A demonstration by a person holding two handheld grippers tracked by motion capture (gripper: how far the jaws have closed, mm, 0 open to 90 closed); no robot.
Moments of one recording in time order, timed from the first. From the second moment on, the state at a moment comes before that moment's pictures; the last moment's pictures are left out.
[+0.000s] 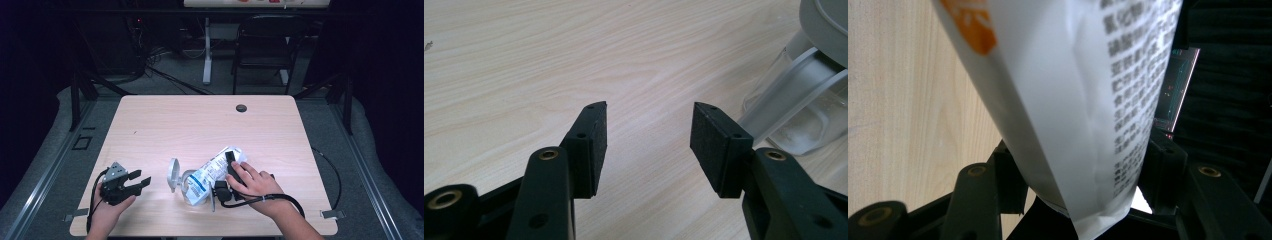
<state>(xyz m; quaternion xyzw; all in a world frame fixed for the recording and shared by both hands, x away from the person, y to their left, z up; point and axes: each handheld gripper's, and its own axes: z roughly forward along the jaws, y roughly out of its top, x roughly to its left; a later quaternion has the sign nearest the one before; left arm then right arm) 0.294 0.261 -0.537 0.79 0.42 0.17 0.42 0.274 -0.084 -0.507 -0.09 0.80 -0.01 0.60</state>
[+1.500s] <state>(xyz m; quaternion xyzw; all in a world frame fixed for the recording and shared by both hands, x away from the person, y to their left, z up) 0.294 0.262 -0.536 0.79 0.42 0.17 0.42 0.274 -0.081 -0.504 -0.10 0.80 -0.03 0.60</state>
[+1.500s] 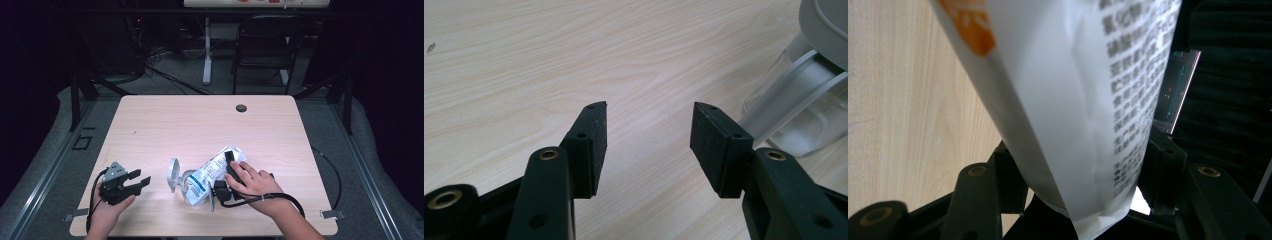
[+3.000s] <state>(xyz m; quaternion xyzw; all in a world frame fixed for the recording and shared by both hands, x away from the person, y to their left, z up) 0.294 0.262 -0.536 0.78 0.42 0.17 0.42 0.276 -0.080 -0.504 -0.11 0.79 -0.02 0.60</state>
